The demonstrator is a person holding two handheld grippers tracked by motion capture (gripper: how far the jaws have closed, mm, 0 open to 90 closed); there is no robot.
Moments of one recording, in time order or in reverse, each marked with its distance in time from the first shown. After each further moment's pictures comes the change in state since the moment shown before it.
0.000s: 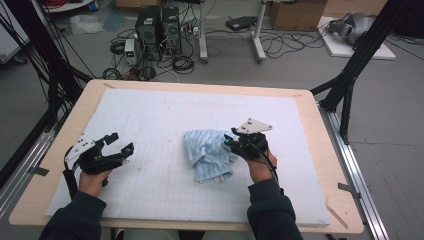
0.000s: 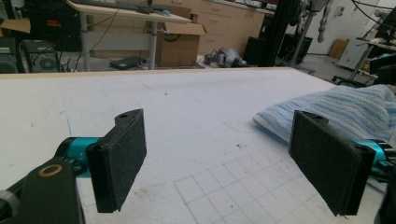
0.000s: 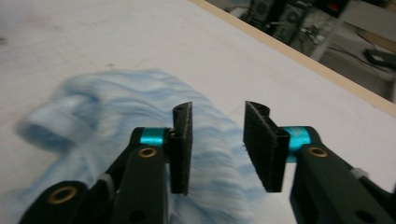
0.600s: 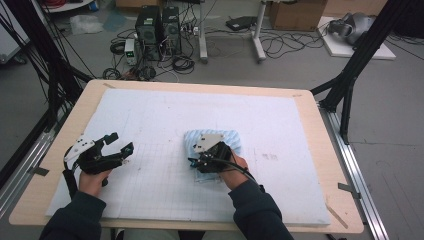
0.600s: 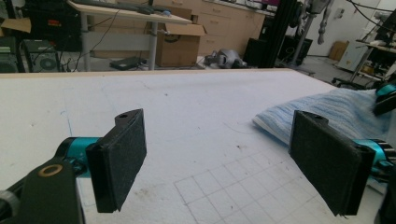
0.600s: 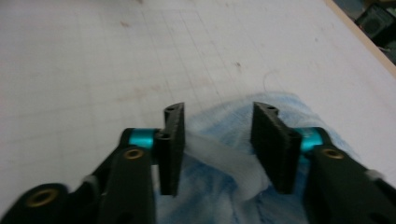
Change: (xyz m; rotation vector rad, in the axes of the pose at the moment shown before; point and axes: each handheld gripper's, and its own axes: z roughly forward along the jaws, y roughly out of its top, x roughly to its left) left arm 0.001 0.000 0.000 -0.002 0.000 -0.006; right arm 0.078 0.025 0.039 0.095 0.296 -0.331
